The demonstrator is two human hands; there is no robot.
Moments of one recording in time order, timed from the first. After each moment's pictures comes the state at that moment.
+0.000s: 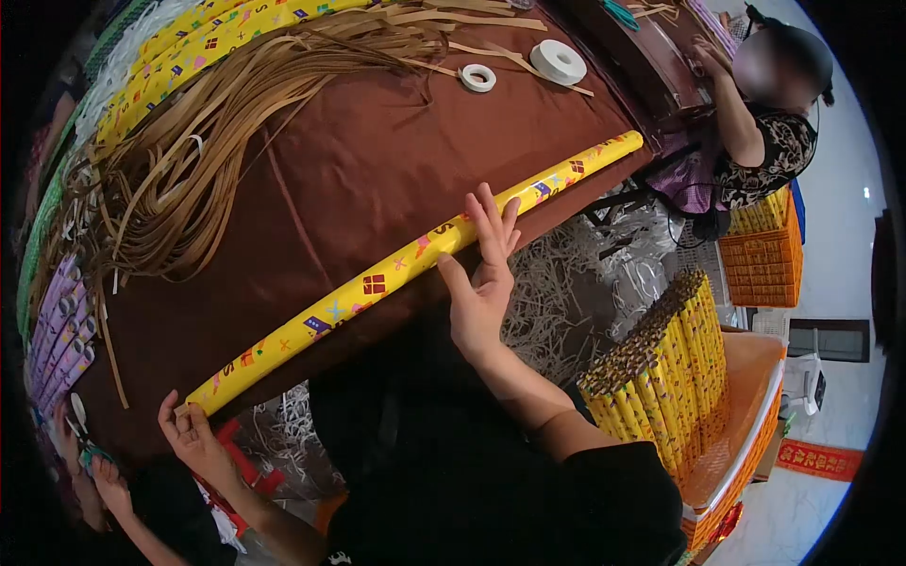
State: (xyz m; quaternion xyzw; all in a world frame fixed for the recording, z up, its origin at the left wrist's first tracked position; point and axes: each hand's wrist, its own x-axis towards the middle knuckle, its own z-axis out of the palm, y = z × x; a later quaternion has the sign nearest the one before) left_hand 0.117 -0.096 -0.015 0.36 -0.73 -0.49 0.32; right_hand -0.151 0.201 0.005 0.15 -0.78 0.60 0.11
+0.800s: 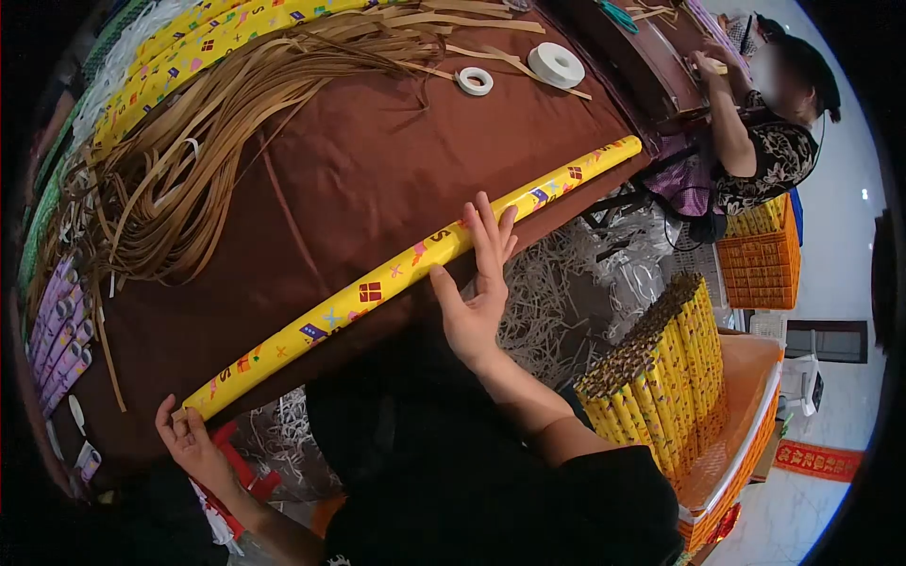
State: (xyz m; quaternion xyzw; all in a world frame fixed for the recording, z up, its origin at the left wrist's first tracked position) left_hand 0.098 -0.076 0.010 0.42 -0.69 -0.49 0.31; right_hand -0.150 0.205 -0.001 0.18 -0.80 0.56 0.12
